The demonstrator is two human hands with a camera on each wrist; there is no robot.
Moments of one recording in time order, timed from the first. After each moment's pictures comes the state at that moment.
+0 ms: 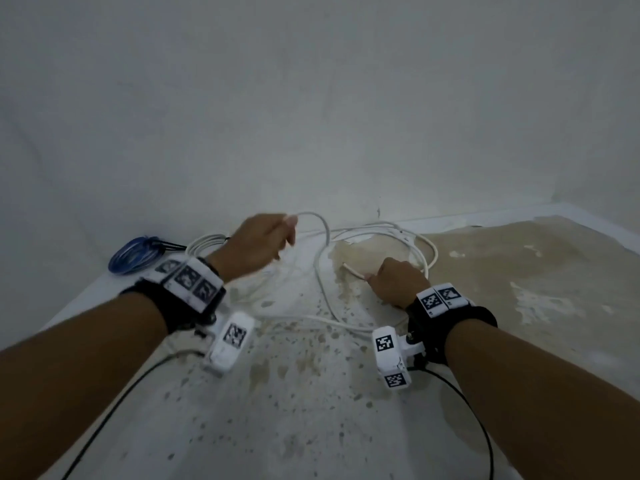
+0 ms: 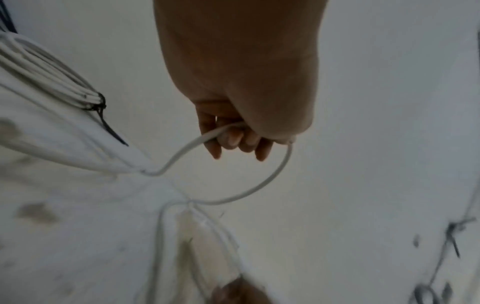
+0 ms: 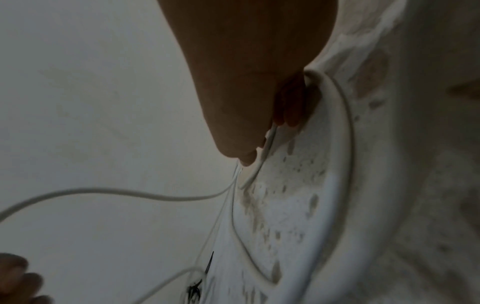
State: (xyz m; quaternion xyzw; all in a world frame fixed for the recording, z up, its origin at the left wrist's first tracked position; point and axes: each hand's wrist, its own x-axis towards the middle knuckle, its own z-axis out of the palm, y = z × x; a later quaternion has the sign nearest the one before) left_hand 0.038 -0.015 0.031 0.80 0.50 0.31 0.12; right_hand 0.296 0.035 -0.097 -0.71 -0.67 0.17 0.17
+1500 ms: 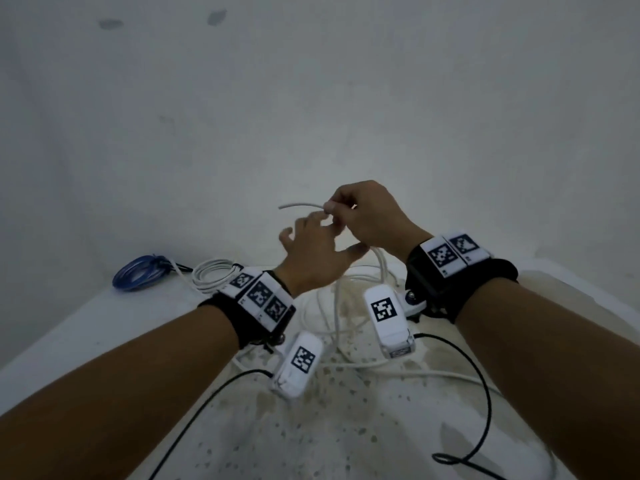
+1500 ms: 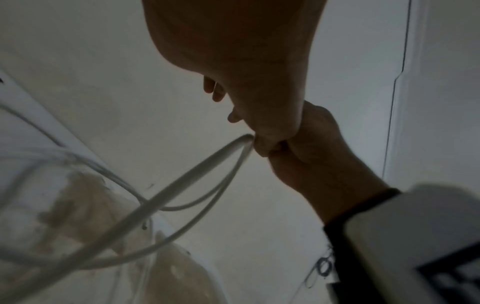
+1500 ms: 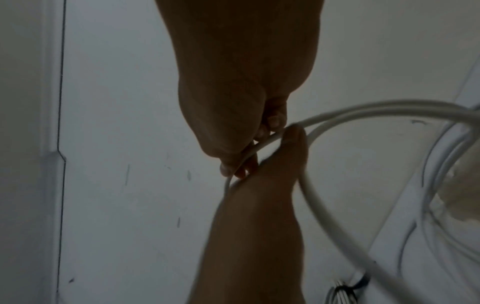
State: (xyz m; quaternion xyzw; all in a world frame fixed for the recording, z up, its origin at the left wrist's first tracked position) left_hand 0.102 -0.029 0.063 0.77 0.56 0.30 0.02; right_hand 0.230 -0.016 0.112 -0.45 -0.79 0.05 0.42
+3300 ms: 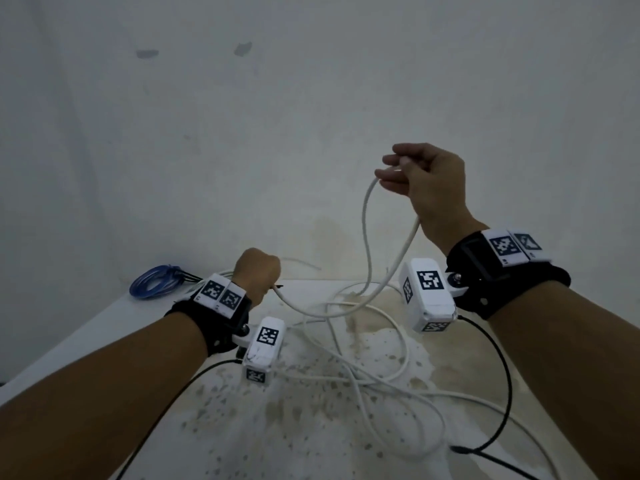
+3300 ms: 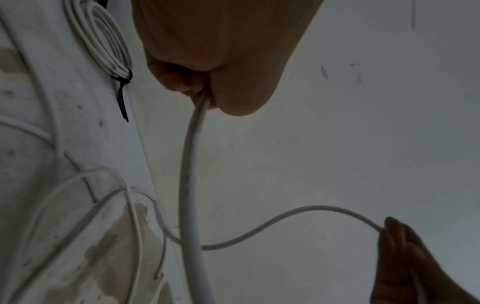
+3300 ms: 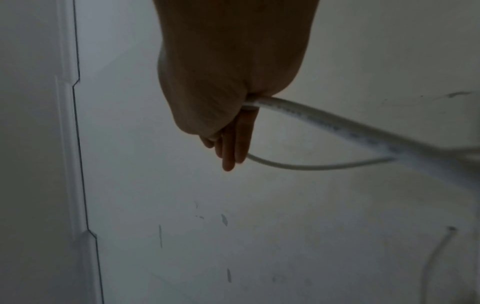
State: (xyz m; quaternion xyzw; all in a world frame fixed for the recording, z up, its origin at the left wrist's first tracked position) left_hand 0.011 -0.013 0.059 0.51 0.69 0.44 0.25; right_hand 0.260 -0.038 0.162 -0.29 -0.57 0.27 0.72
